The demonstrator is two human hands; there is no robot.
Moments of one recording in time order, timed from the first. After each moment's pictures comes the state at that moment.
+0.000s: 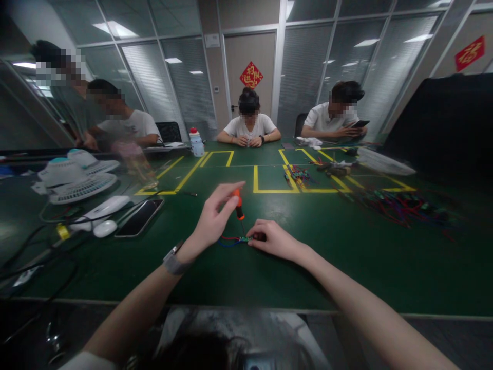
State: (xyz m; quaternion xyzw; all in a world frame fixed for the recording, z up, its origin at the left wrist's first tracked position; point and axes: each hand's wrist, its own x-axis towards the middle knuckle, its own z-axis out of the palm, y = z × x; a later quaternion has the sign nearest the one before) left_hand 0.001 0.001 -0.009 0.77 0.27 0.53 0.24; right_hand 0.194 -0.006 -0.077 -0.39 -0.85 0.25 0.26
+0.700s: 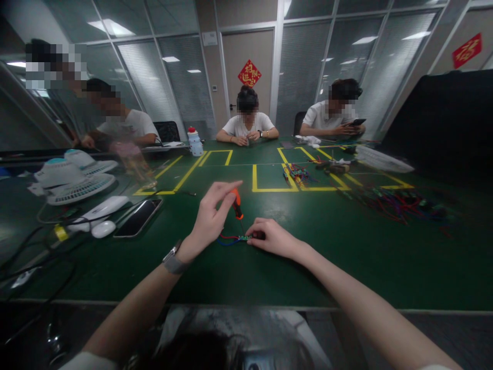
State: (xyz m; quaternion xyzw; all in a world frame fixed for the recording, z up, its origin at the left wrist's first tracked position) left_hand -0.001 0.001 -0.008 0.77 0.29 0.54 0.17; right_hand 0.195 -0.005 -0.077 -0.38 -0.85 0.25 0.26
